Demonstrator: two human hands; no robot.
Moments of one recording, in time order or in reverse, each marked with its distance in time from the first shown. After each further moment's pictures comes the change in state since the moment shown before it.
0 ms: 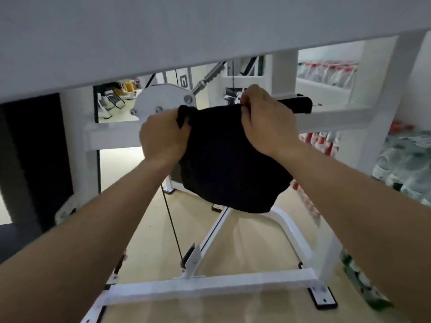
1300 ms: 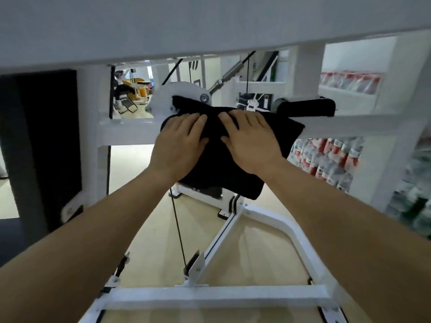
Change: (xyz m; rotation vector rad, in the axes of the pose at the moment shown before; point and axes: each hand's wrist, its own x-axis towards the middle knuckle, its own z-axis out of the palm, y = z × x) left_hand -0.009 -0.054 0.032 0.217 0.060 0.548; right_hand -0.005 -0.012 0.090 -0.320 -0.020 -0.292
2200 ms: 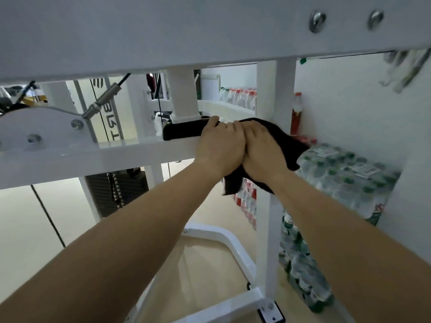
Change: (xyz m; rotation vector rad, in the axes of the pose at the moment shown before) left_hand 0.146 0.264 0.039 0.000 -0.118 0.301; right_hand -0.105 0.207 -0.052 0.096 -0.110 0.373
